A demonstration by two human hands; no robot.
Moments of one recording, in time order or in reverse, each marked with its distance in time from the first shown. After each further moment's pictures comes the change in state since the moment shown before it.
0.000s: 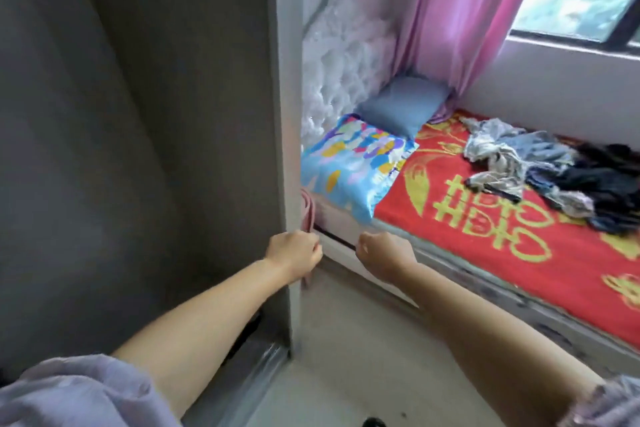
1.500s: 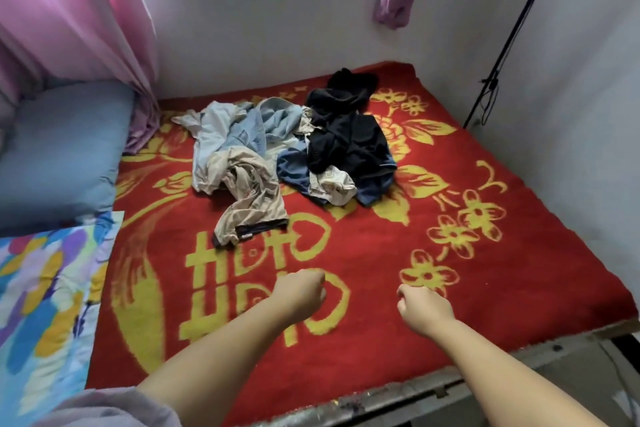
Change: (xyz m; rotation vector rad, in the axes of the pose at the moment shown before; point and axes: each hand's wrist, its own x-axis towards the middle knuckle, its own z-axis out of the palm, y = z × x) left_hand 0.598 0.643 0.228 0.128 -0.509 0.793; right_hand 0.063 0.792 0.071 0.340 -0.181 1.070
